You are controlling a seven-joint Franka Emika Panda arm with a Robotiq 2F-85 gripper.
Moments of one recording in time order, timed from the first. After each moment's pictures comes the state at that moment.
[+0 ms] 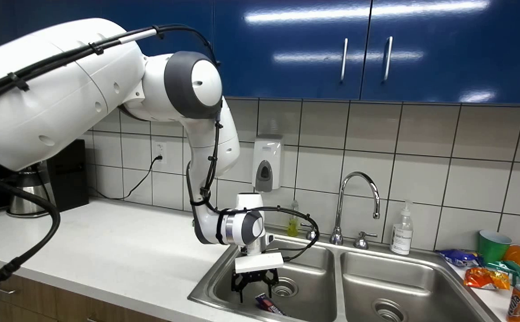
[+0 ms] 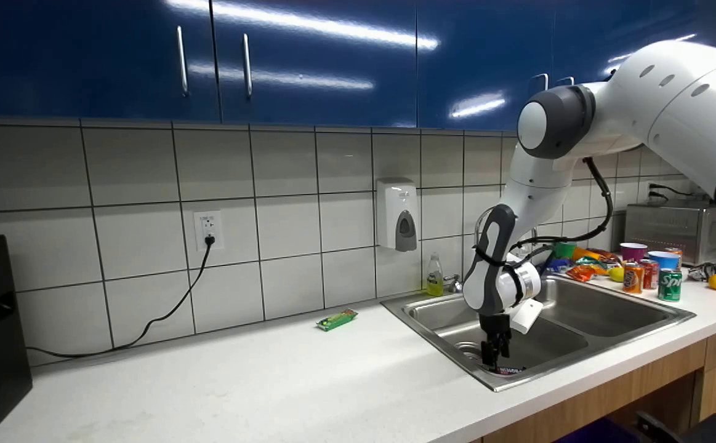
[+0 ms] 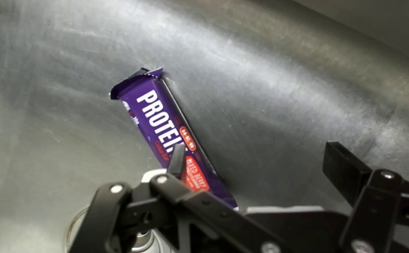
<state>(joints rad) -0.20 0.88 -0.09 -1.90 -0.22 2.77 -0.55</state>
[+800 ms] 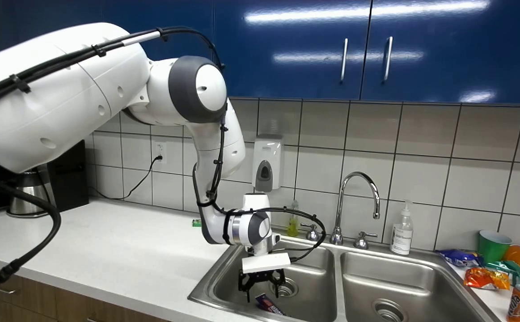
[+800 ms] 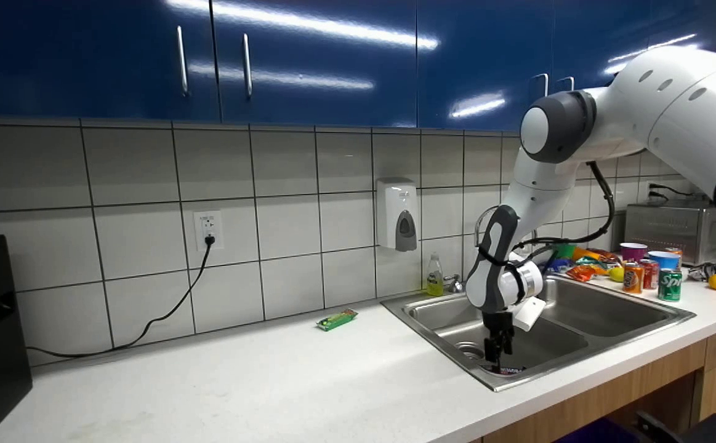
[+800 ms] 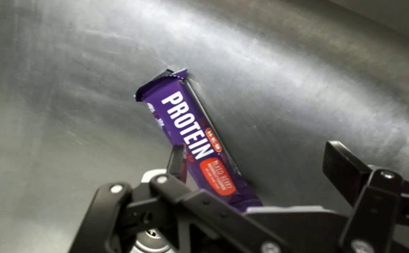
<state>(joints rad) -0.24 0.90 -0.09 -1.85 -0.22 2.76 -0.57</state>
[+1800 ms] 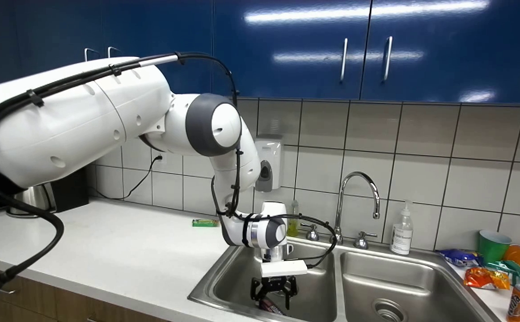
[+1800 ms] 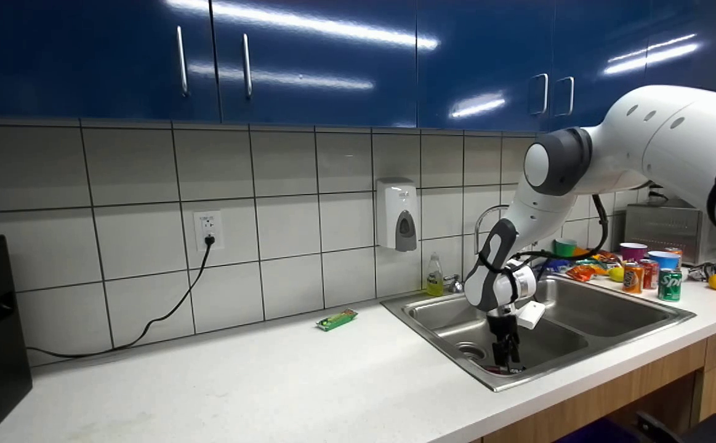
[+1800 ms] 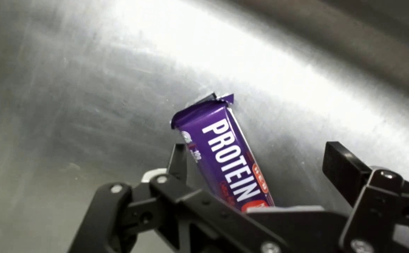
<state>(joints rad) -0.32 1.08 -0.04 -1.55 -0.22 2.48 -0.70</state>
